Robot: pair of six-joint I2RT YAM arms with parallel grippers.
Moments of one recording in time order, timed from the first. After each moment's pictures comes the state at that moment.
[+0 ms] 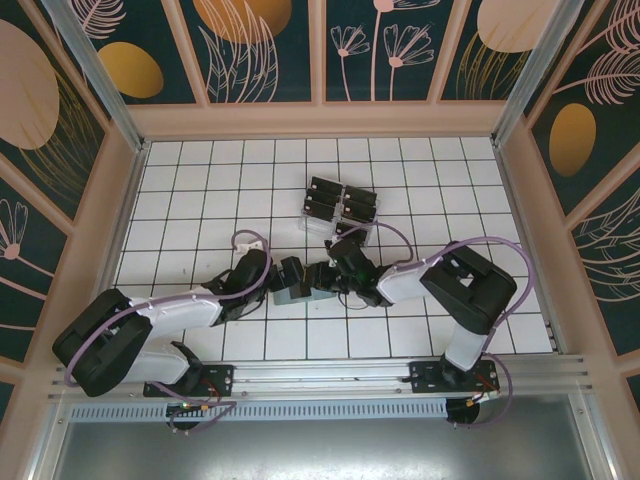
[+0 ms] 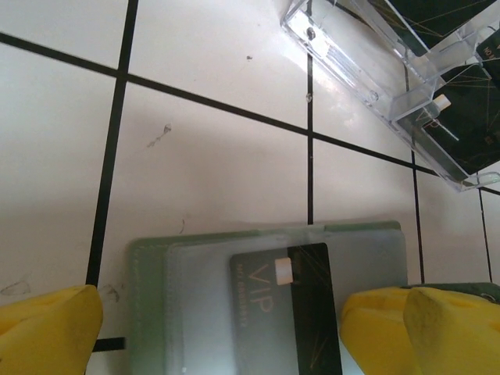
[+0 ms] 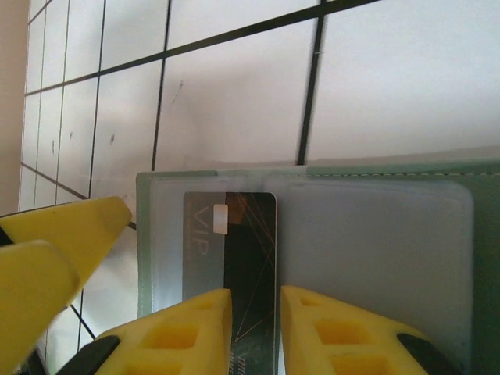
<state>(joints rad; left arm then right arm) -0.74 1.33 0.42 0.19 -0.12 -0.94 0.87 1.73 0.63 0.43 -0.20 0.94</state>
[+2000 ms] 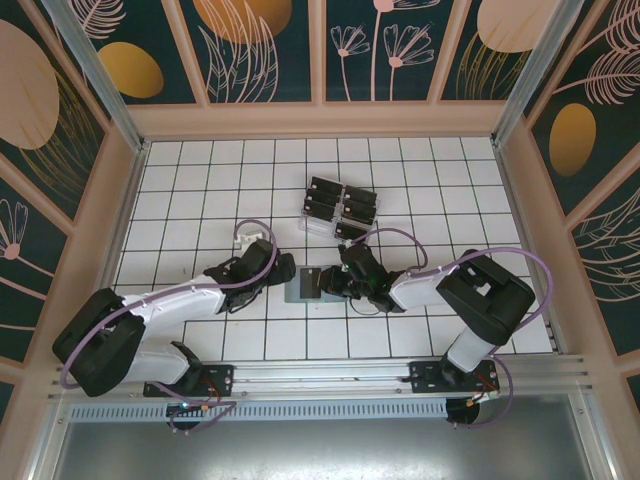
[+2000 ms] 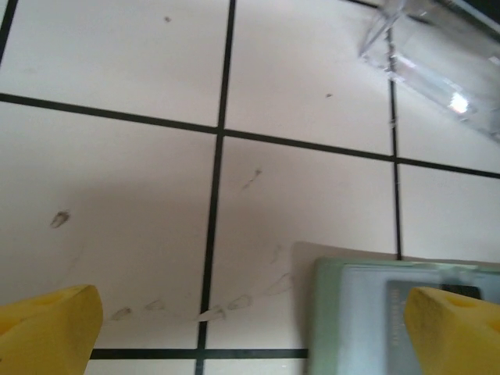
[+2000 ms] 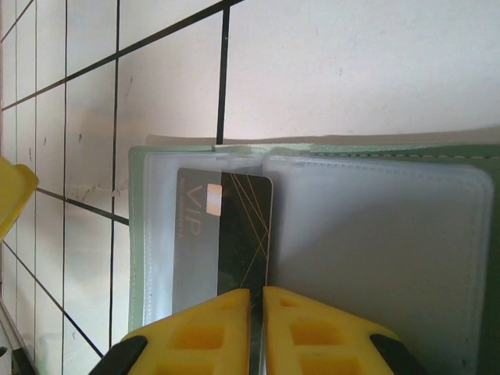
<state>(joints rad) -0.74 1.33 0.57 -0.15 -0.31 -0.82 0.86 1.64 0.55 0.39 -0.18 0.97</state>
